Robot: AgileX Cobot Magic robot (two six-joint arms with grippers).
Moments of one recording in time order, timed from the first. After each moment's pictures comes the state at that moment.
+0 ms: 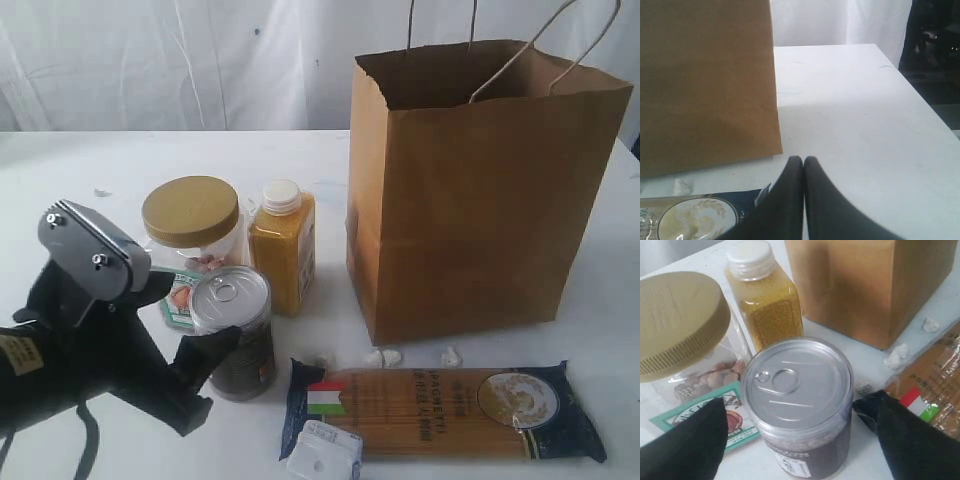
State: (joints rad) left arm -0.86 1.19 -0.35 -0.45 -0.36 0.45; right arm -0.03 0.00 0.00 0.07 0.32 -0.07
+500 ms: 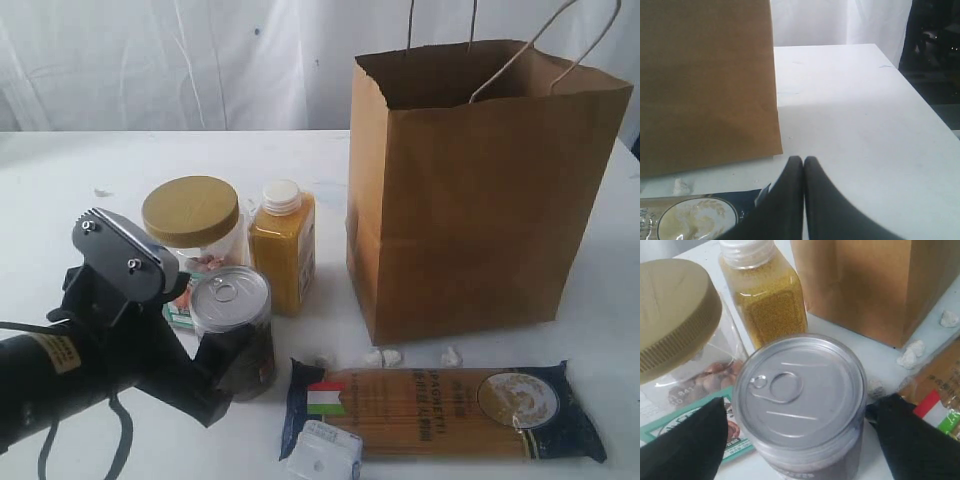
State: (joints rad) left arm -0.86 1.33 -0.37 -0.39 -0.47 0.40; right arm -0.03 0.00 0.00 0.07 0.32 -0.07
